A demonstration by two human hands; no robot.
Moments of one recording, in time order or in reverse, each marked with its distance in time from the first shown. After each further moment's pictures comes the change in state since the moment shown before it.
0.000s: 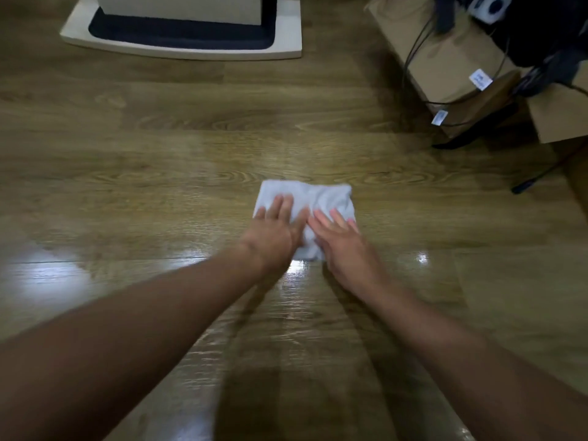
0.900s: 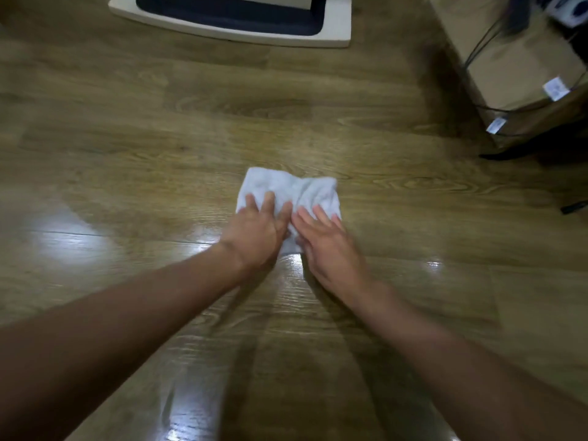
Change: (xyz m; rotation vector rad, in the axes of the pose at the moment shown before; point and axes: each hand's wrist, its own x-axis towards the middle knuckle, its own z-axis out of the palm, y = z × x) left_hand -0.032 -0.052 0.038 -0.114 0.088 -0.187; right_hand 0.023 -0.070 0.013 -0.006 0.013 -0.157
